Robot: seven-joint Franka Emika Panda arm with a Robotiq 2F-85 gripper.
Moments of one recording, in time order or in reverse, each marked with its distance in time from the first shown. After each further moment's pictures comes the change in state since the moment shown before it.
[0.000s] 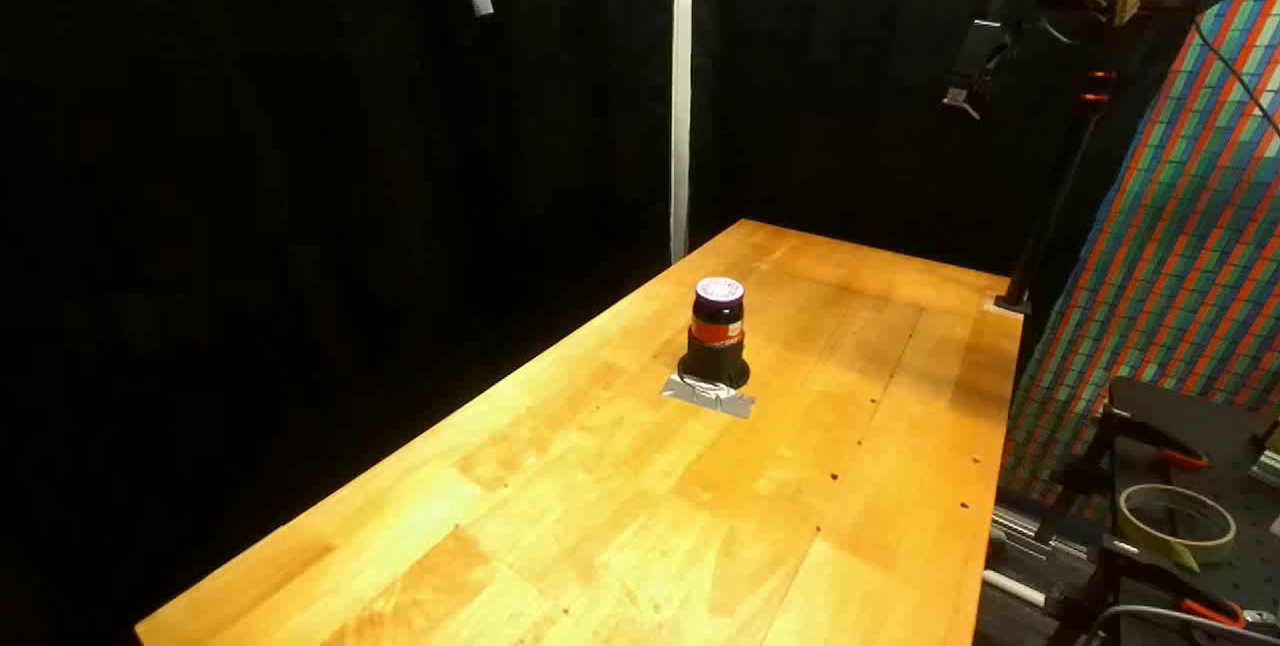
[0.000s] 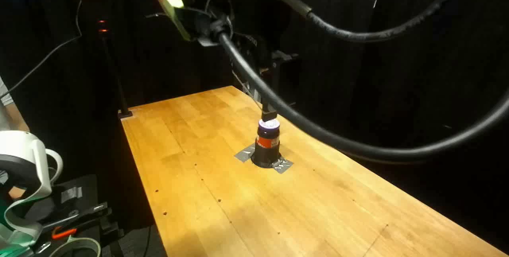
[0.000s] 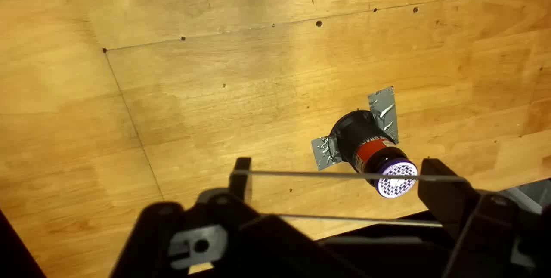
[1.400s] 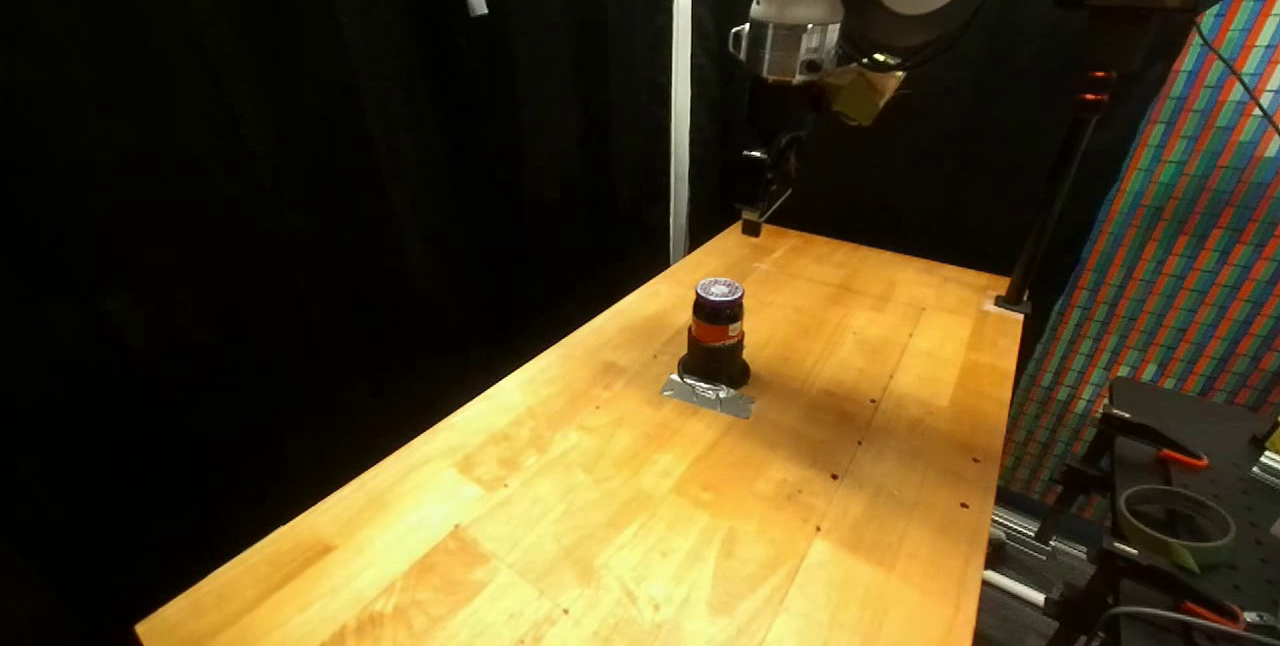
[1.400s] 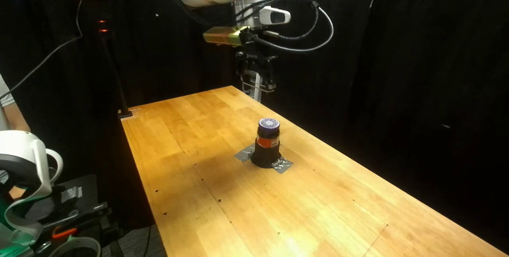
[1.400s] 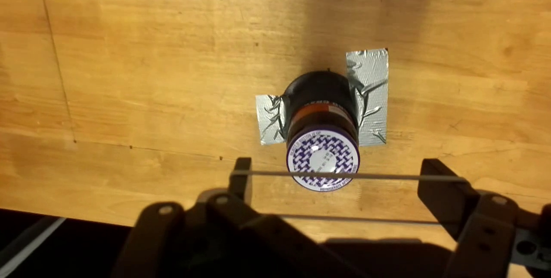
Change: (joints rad) arm 0.107 0.538 0.368 0.407 -0.395 0.093 0.472
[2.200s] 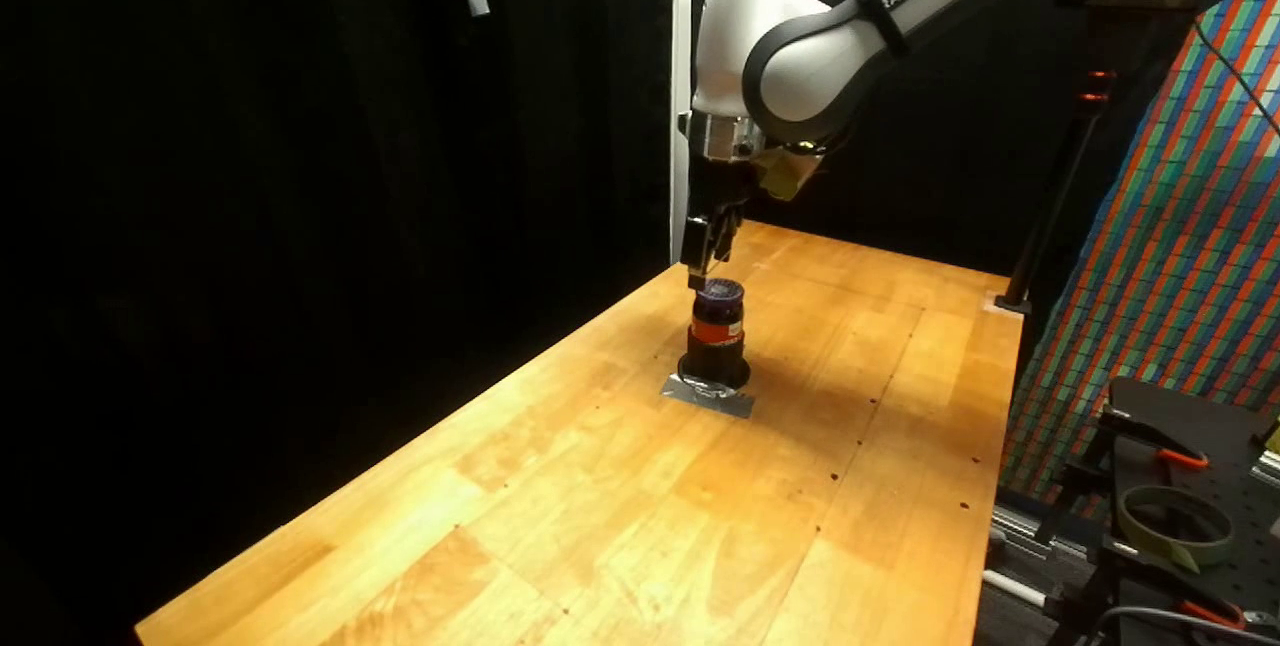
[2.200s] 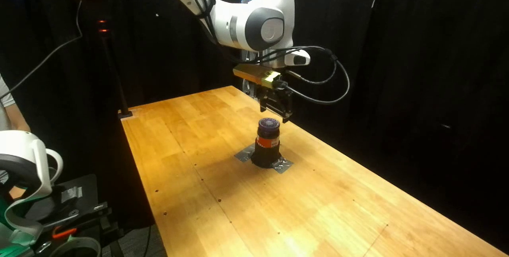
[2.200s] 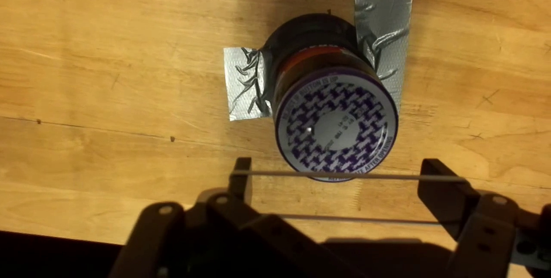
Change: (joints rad) arm -0.007 0.306 -0.026 0.217 0.094 0.102 -0.147
